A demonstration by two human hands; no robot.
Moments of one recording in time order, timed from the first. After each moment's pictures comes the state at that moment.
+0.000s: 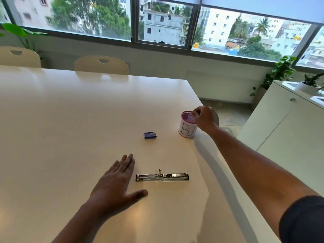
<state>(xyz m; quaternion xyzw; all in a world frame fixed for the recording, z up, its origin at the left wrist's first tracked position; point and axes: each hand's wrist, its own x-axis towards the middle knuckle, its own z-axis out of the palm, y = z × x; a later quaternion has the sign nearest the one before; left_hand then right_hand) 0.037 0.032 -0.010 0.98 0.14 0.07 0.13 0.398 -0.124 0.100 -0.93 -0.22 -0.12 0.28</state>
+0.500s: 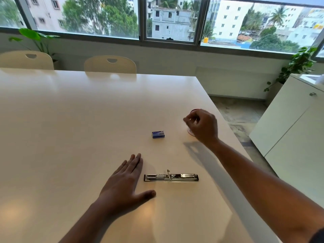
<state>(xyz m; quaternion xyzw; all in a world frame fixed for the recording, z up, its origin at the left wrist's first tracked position) 0.037 0.031 -0.010 0.98 0.14 0.07 0.14 0.340 -0.113 0.077 -0.83 -0.34 -0.19 0.41</state>
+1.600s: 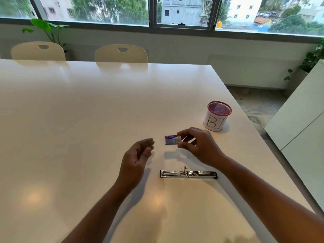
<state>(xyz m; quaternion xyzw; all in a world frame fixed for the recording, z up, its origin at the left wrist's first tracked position) 0.059 0.045 0.020 0.71 0.23 0.27 0.61 0.266 -0.106 0.041 -0.77 -0.49 0.05 0.40</state>
